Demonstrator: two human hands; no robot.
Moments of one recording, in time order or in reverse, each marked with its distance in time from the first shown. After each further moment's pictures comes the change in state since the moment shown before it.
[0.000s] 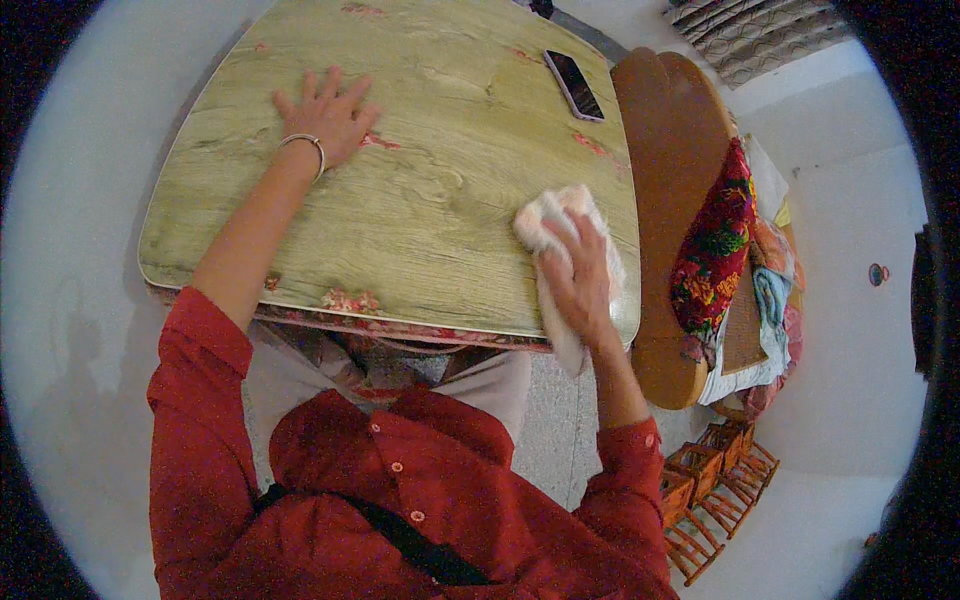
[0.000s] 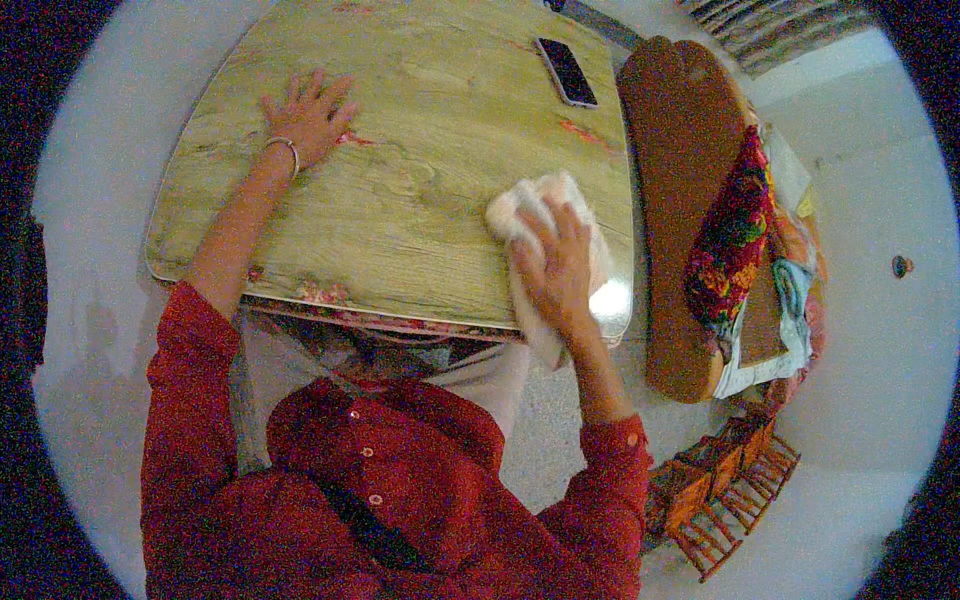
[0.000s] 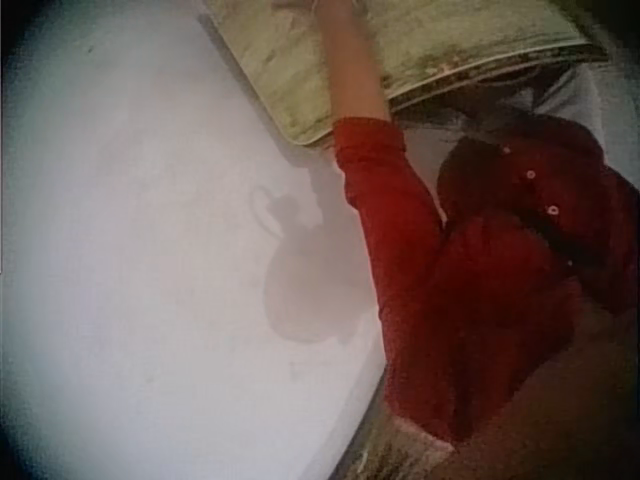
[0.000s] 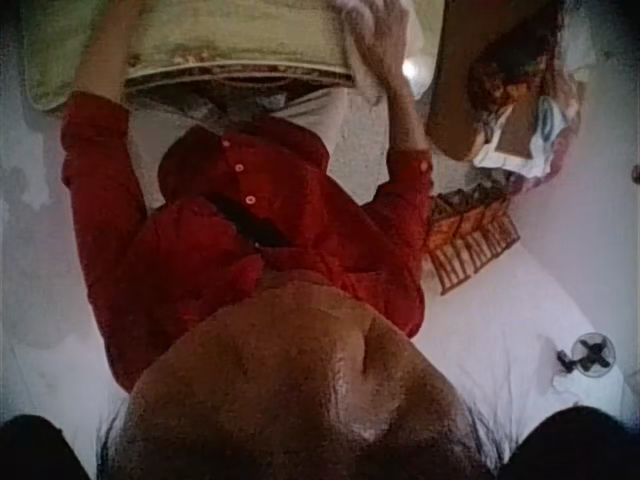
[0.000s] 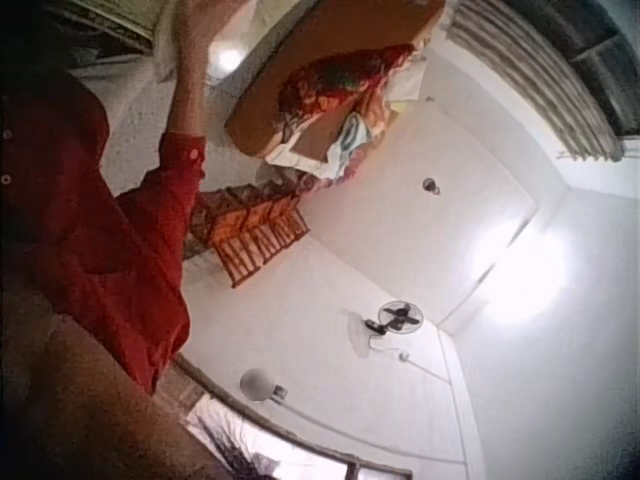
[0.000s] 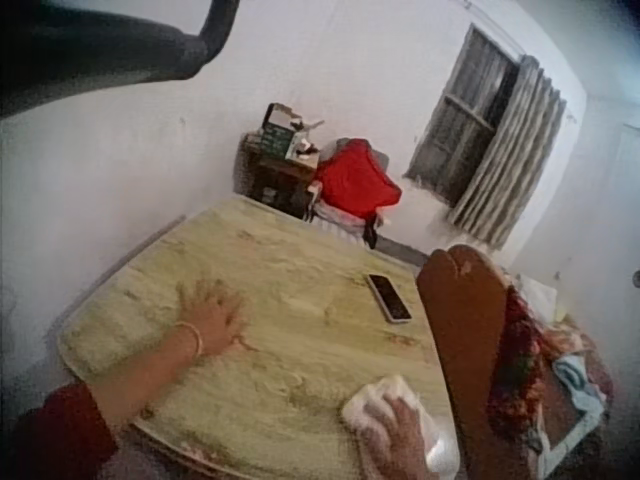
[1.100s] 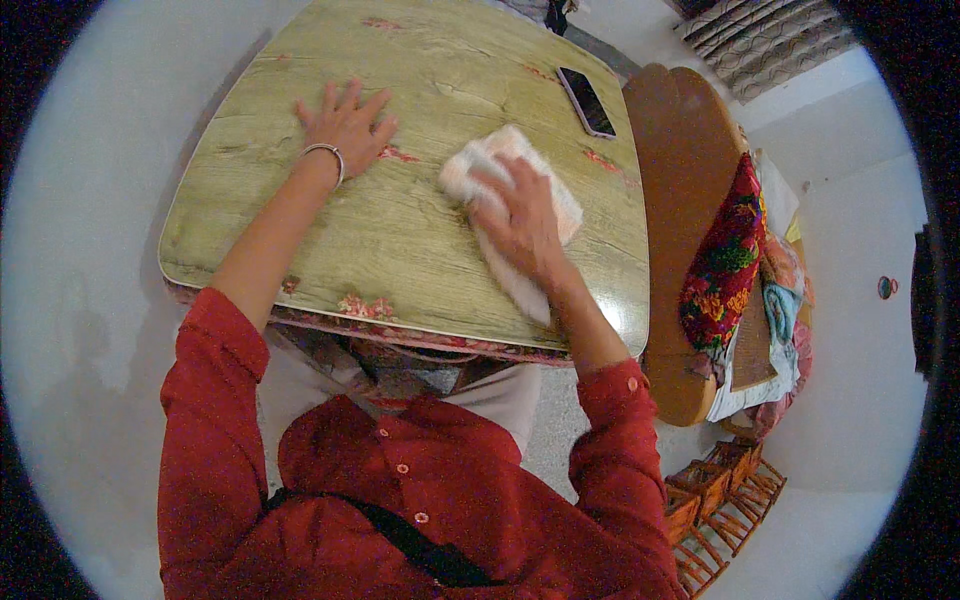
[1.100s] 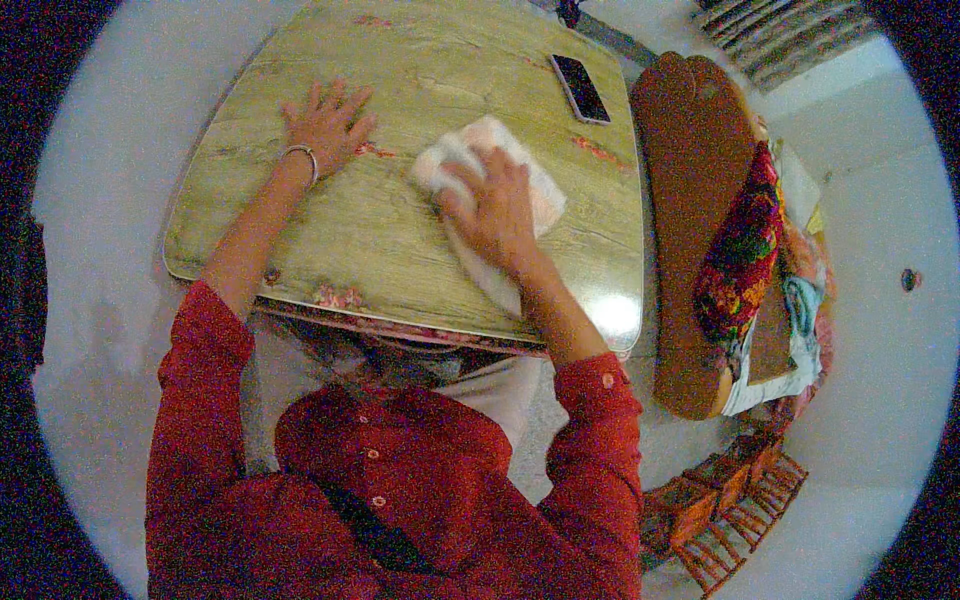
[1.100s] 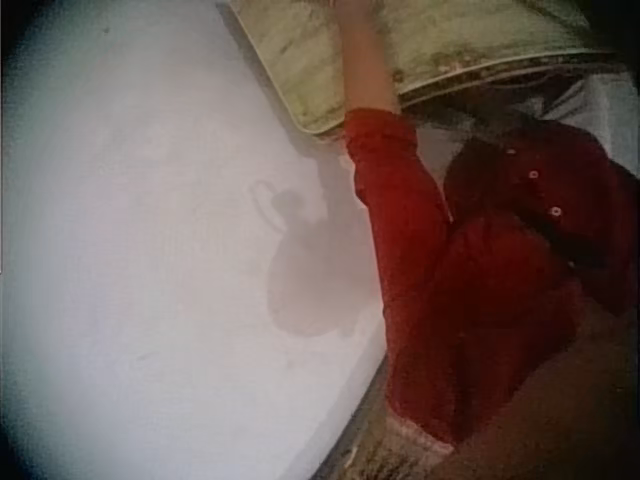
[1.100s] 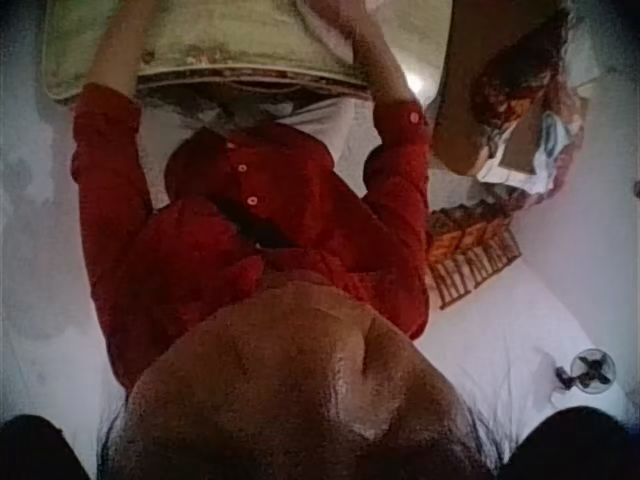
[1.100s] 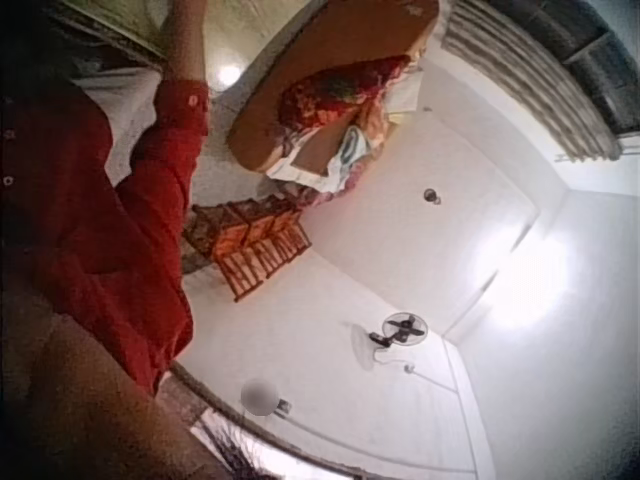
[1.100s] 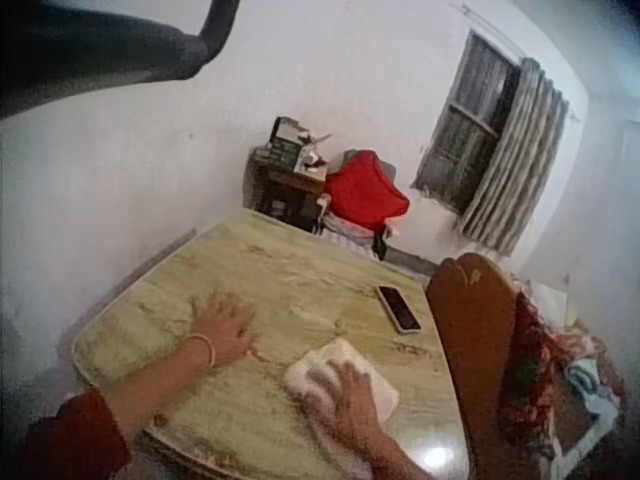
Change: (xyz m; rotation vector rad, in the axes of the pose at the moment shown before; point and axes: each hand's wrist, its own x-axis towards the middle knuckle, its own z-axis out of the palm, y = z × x) left_hand 0.001 -0.008 0.001 -0.030 0.041 0.013; right_hand 0.093 -0.041 0.061 0.059 0.012 -0.286
